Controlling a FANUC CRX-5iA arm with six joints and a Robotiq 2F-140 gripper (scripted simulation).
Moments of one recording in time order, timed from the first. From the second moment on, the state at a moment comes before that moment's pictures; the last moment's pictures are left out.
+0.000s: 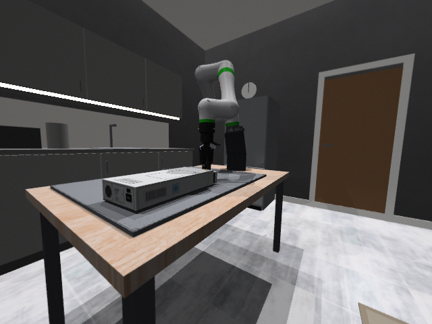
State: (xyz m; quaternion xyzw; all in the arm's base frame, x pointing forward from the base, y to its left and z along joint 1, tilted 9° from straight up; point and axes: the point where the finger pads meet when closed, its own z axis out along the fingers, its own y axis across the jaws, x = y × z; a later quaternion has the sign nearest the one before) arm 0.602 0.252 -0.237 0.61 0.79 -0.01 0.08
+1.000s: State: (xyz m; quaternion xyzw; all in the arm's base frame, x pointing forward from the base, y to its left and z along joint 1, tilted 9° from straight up) arm 0.595 0.250 -0.237 0.61 0.79 -0.01 0.08
